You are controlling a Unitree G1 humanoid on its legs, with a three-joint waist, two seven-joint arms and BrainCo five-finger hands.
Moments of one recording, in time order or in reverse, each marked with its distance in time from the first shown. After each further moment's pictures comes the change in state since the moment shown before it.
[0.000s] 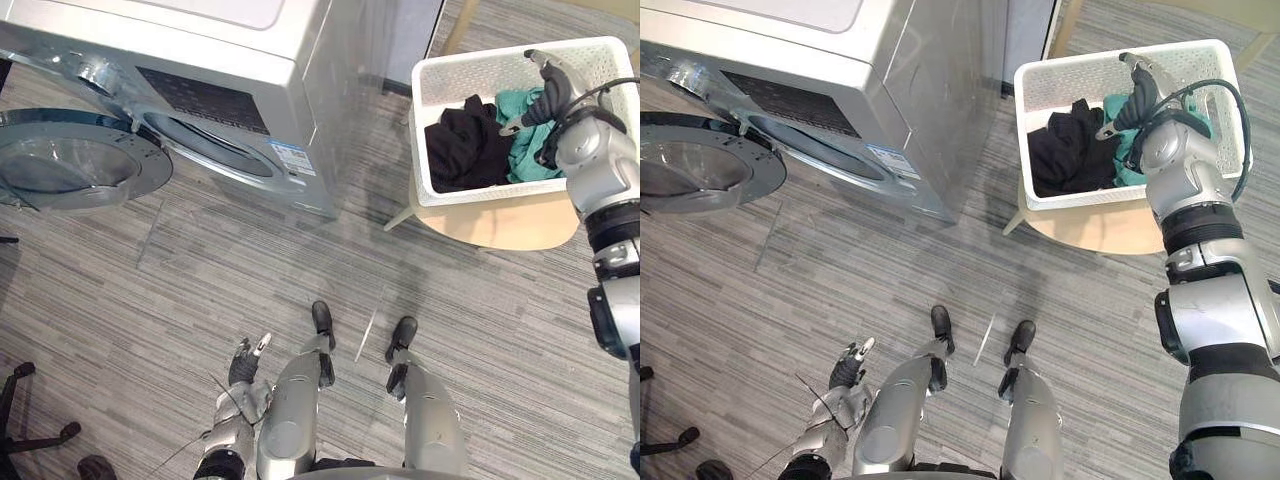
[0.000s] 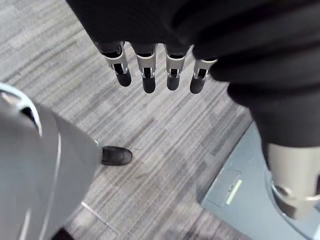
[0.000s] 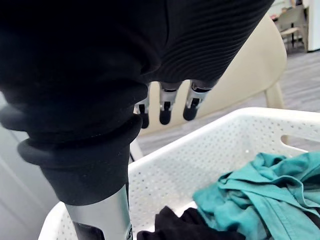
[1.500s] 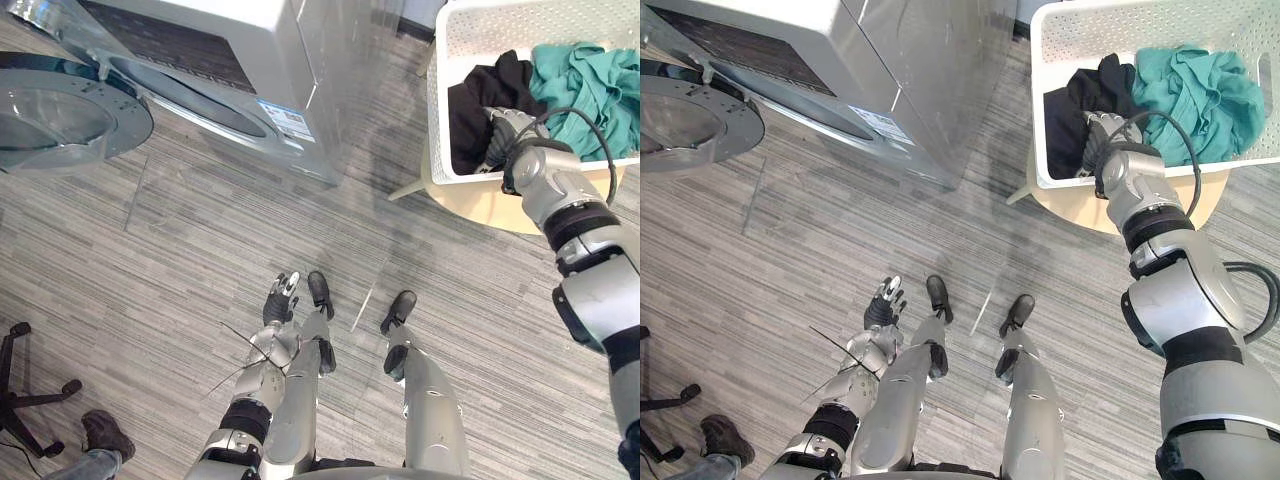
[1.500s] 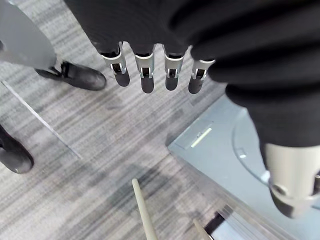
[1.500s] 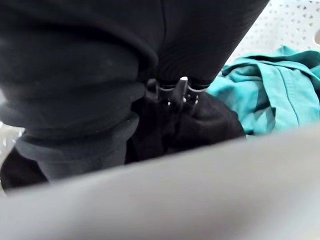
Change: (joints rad) left arm -0.181 -0.019 -0.196 -0.201 -0.276 -0.009 -0.006; right arm -0.112 0.108 0.342 0.274 -0.093 0.041 0.041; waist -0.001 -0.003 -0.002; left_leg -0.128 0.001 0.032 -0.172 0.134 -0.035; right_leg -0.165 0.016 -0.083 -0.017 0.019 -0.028
